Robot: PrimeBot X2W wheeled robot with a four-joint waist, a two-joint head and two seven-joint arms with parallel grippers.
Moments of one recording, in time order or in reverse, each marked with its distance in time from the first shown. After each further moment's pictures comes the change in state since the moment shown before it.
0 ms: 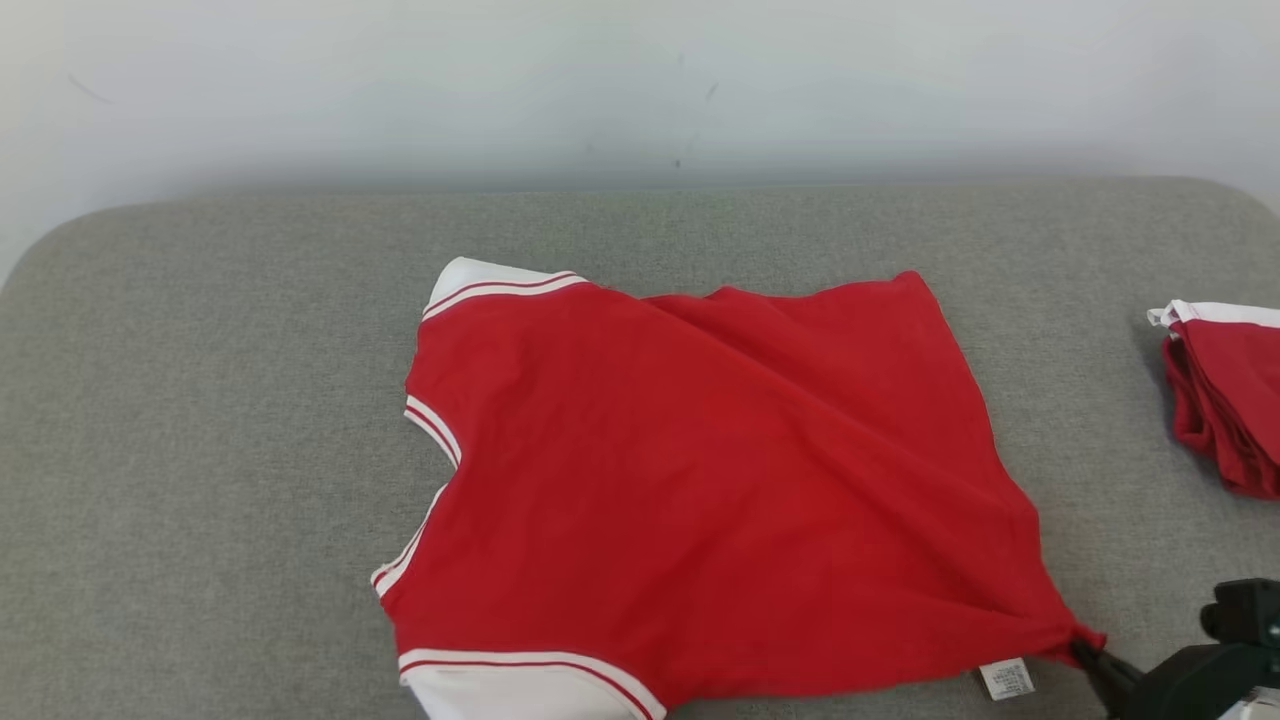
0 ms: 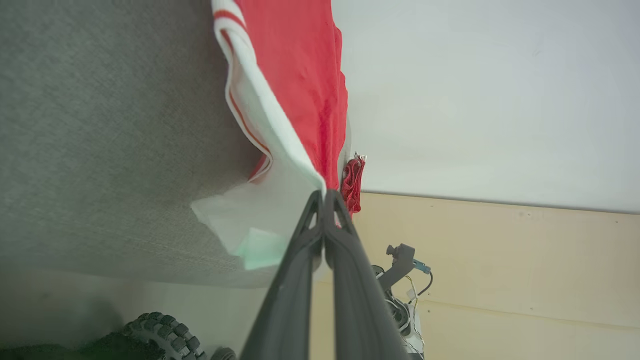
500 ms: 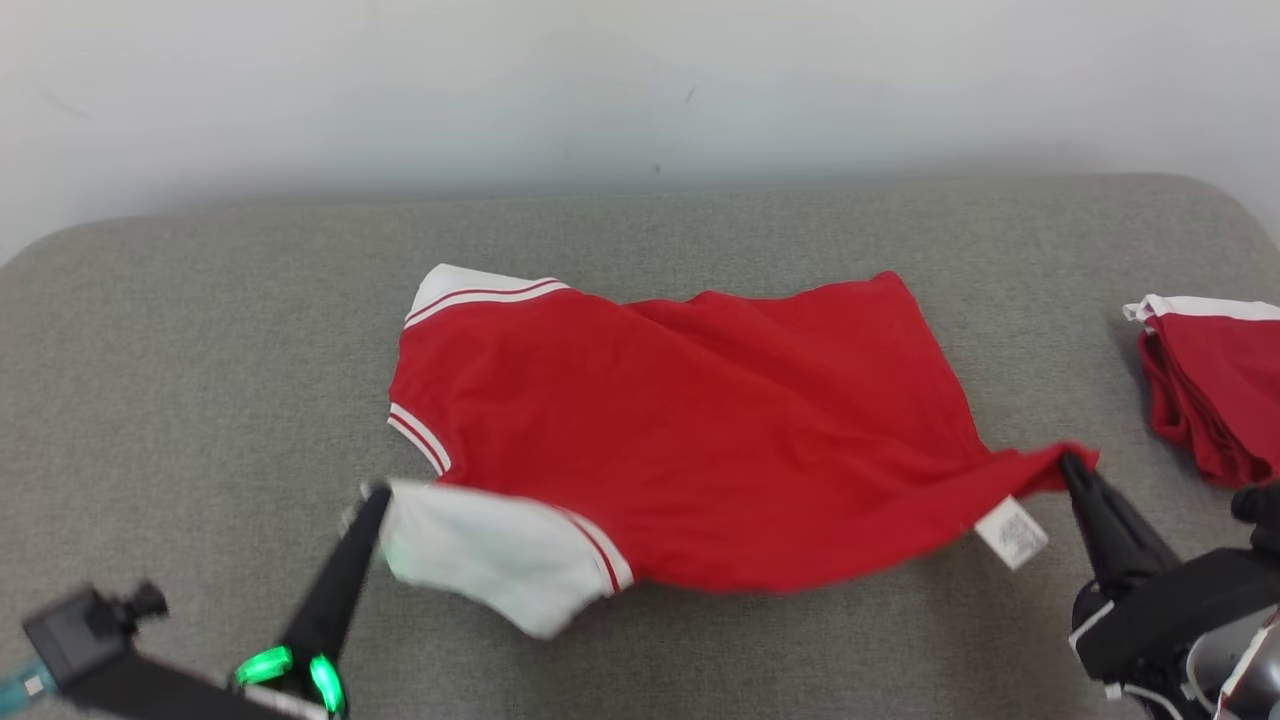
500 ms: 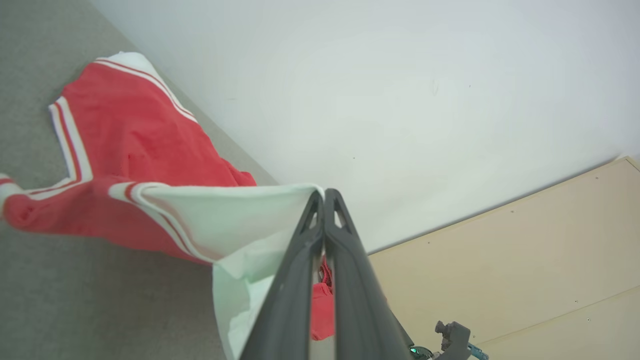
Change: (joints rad) left arm -0.306 -0.033 0.075 0.039 0.159 -0.028 -0.124; right arm -0.125 0.012 0.063 -0.086 0.074 0.000 -0.301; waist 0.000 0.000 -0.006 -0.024
